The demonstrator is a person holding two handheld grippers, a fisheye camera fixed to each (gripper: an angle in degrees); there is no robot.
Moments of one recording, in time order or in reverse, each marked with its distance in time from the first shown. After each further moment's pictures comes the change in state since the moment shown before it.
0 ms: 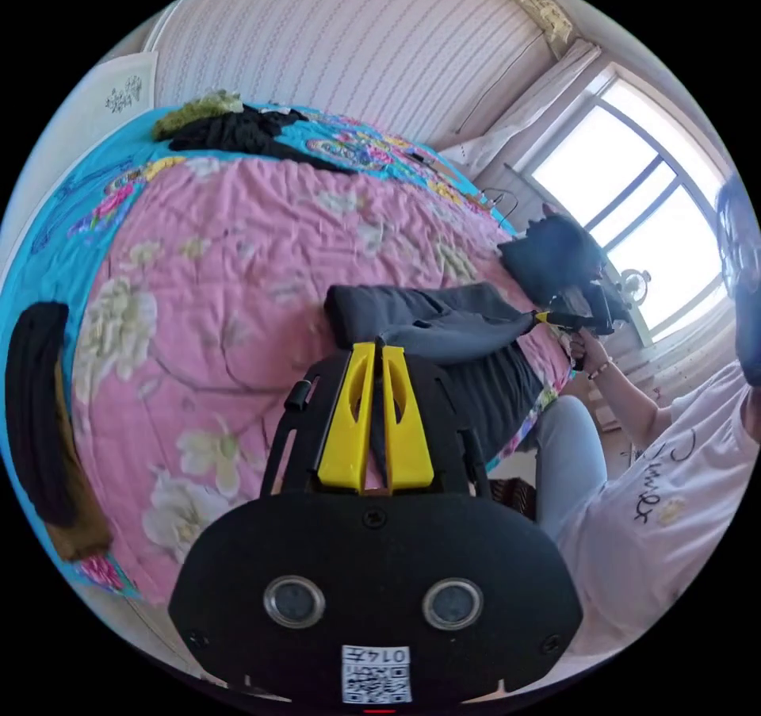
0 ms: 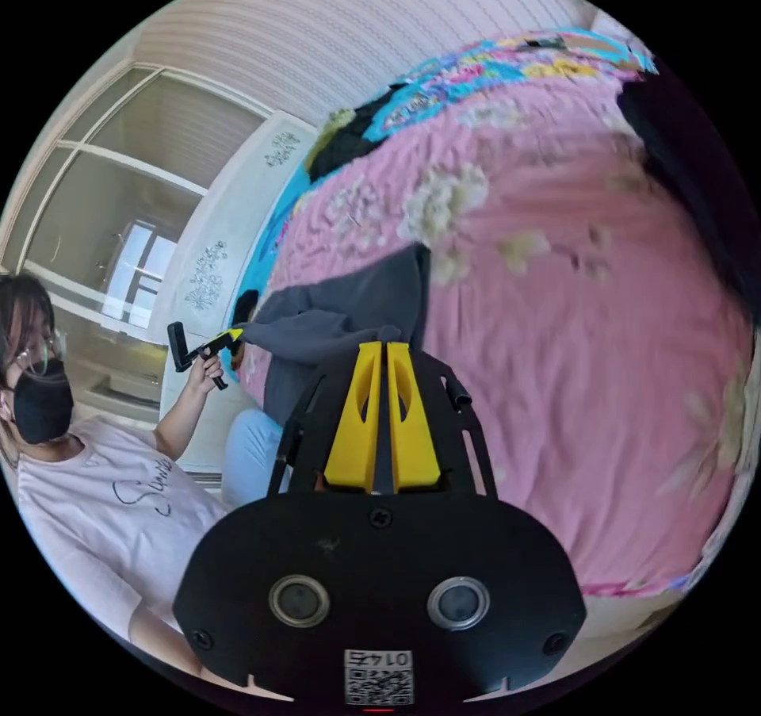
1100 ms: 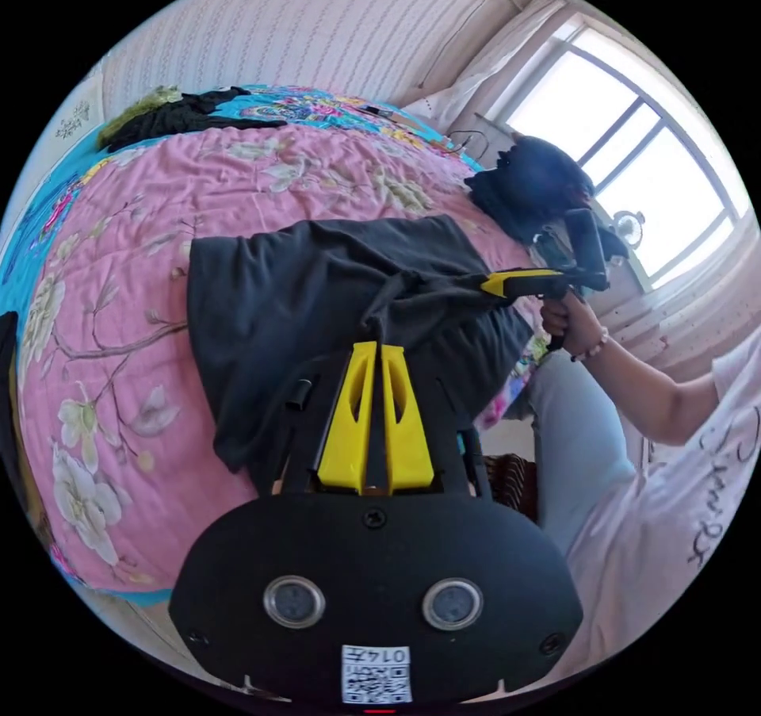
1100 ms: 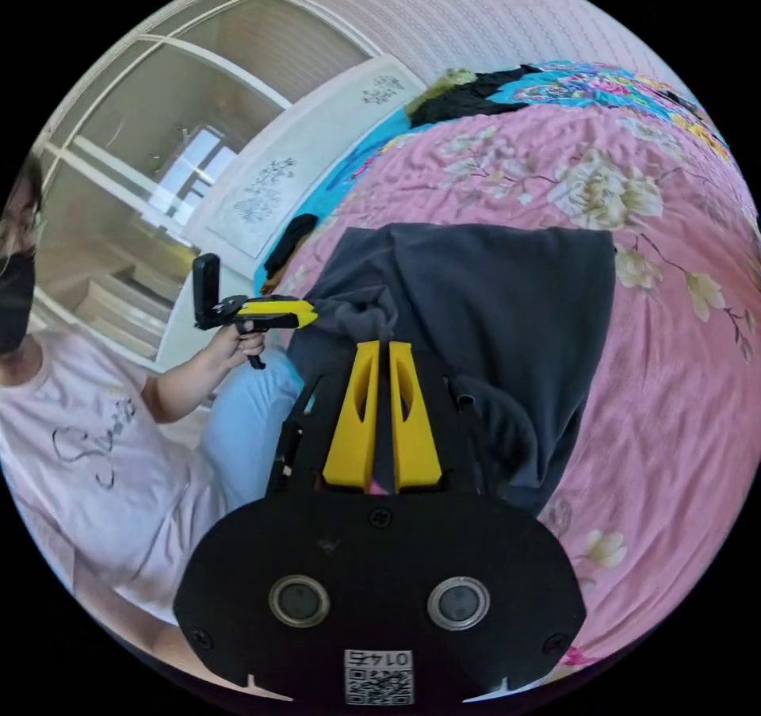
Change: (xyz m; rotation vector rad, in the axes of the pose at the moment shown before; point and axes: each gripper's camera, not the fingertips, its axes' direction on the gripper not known) left arm 0.179 0.072 0.018 -0.091 0.010 0.120; right arm -0.111 0.111 0.115 -0.116 -0.087 -0.354
